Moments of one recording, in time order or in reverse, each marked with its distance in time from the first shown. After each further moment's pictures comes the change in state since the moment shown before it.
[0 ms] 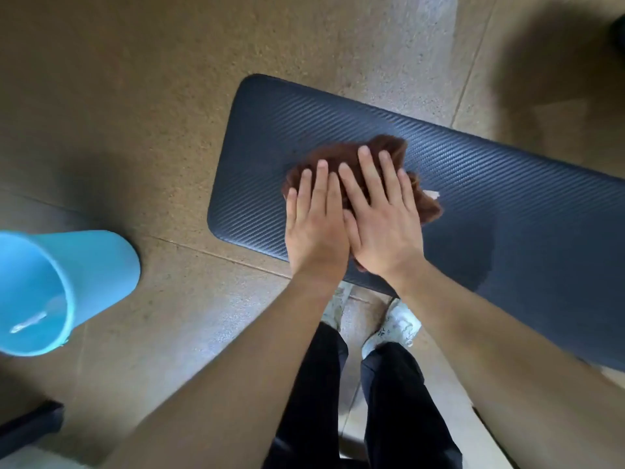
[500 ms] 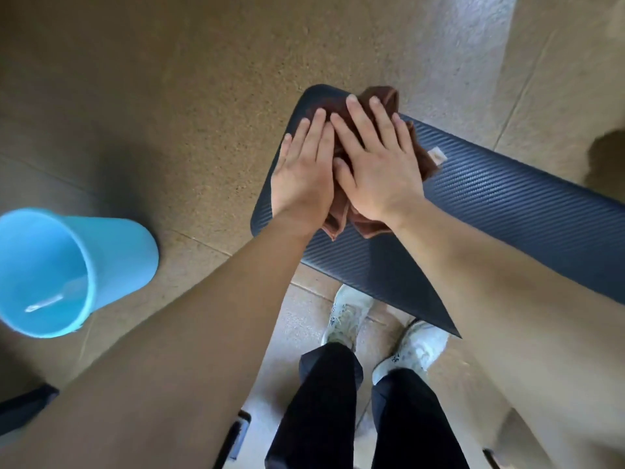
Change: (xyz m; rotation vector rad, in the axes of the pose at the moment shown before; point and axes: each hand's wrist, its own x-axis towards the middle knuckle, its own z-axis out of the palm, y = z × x) left_hand 0.088 -0.086 -0.035 0.017 0.014 0.045; right_hand 0.114 -0.052 -0.016 -0.040 0.031 -0.148
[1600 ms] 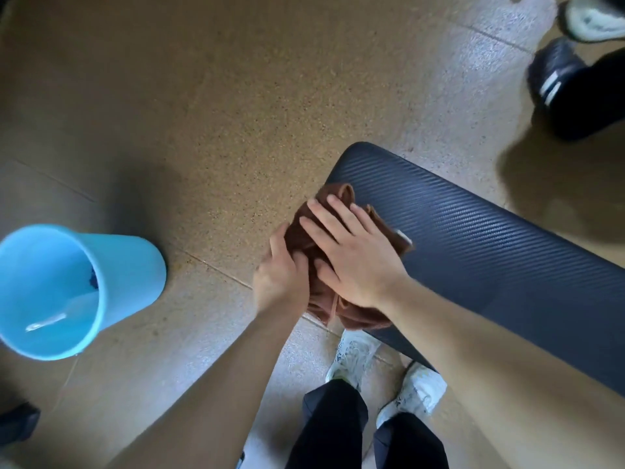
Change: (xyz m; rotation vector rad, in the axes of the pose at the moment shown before) left_hand -0.061 -0.065 -0.008 -0.493 -0.049 -0.594; right_hand -0.002 -0.070 0.003 -0.024 -0.187 -0.352
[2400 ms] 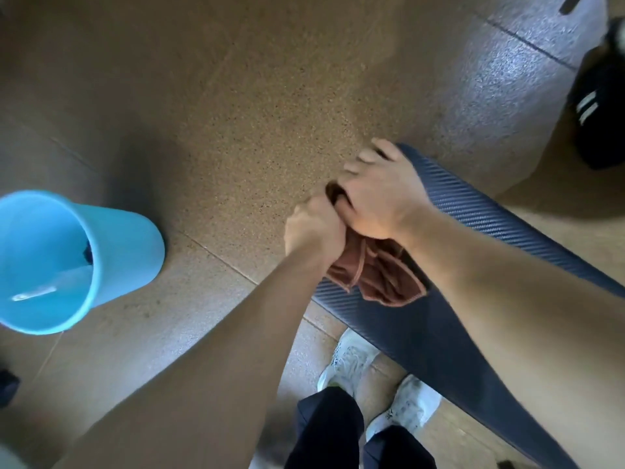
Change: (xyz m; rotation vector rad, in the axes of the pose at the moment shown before) left_hand 0.061 0.052 -0.004 0.033 -0.106 -0.029; right_hand 0.091 0.035 -0.046 -0.240 -0.017 -0.071
